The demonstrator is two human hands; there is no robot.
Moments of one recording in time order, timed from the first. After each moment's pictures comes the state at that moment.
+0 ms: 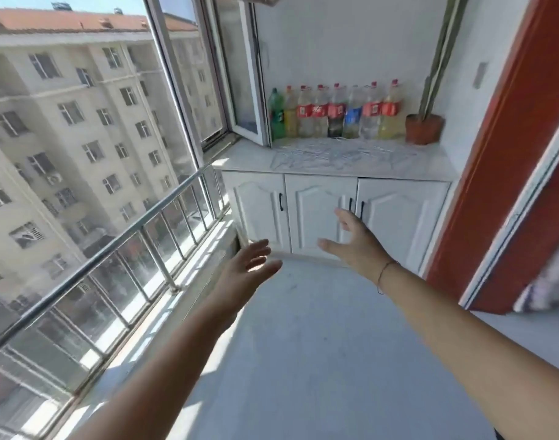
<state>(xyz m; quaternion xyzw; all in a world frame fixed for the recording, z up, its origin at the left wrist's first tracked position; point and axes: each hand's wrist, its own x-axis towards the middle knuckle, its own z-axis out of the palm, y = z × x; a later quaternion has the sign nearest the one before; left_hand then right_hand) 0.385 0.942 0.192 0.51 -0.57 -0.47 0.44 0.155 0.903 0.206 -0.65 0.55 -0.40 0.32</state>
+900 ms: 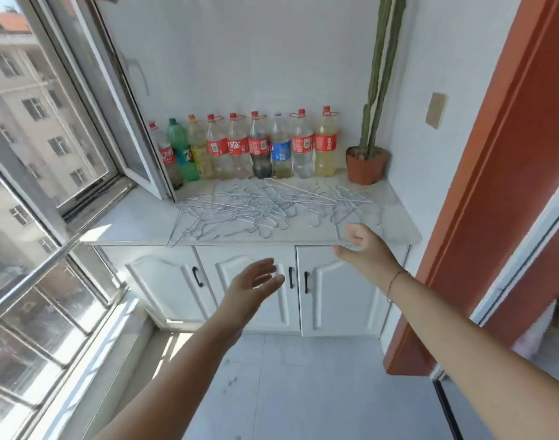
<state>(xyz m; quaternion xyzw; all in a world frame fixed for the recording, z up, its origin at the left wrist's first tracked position) 0.129 0.446 0.179 0.46 -0.60 -0.54 0.37 -0.113 0.451 0.198 -0.54 0.65 -0.45 0.30</state>
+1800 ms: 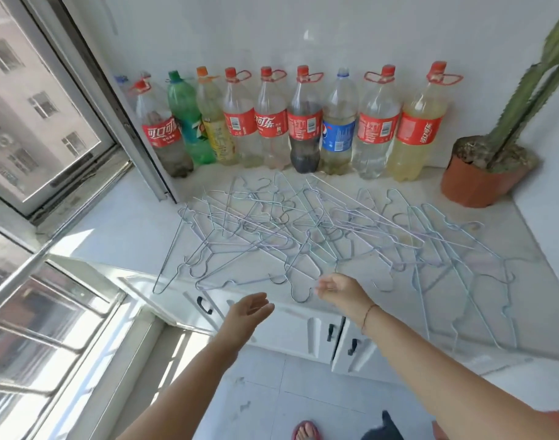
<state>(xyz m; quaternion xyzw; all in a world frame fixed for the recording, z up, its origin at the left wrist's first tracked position) 0.141 0.086 0.057 0.63 -0.46 -0.56 0.28 -0.082 0.055 0.051 -0.46 0.63 -0.30 0.55</state>
